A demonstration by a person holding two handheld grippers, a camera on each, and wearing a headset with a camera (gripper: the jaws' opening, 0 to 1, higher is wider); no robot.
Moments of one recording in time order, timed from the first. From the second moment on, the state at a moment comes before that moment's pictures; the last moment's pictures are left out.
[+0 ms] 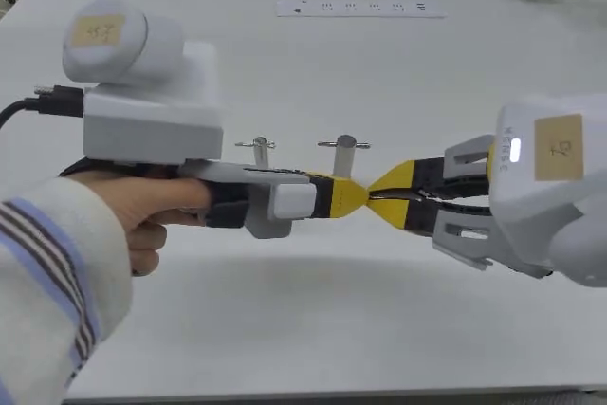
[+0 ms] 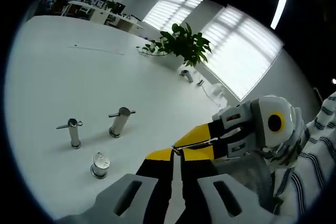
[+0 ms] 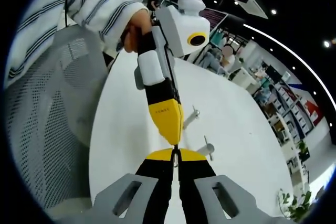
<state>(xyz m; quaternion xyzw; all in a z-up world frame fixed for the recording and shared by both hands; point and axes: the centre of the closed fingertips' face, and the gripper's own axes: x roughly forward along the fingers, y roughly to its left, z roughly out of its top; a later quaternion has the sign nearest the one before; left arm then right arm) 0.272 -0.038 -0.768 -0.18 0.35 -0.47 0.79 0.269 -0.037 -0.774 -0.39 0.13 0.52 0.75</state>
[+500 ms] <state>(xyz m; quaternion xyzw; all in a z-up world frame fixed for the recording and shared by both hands) 0.269 -0.035 -0.768 -0.21 0.37 -0.46 0.78 0.269 -0.035 -0.772 -0.40 0.13 0.52 0.75</state>
